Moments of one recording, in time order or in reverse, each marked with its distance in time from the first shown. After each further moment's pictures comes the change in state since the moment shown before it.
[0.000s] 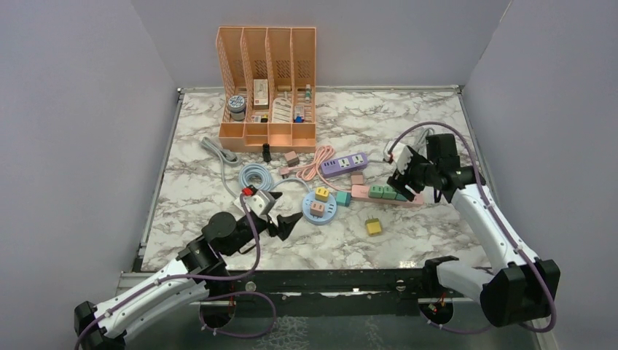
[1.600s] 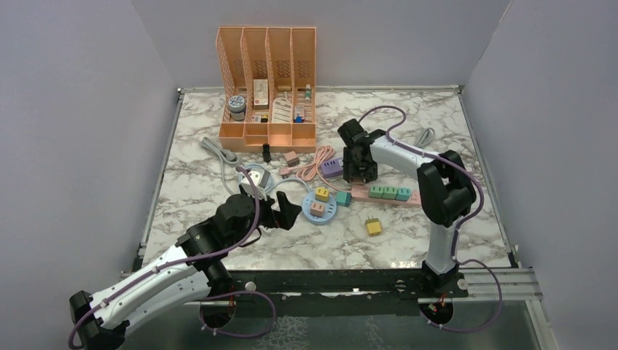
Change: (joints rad) left arm 0.000 0.217 0.264 -0.390 -0.209 -0.504; right arm 0.387 0.798 0.494 -0.037 0.561 1.477
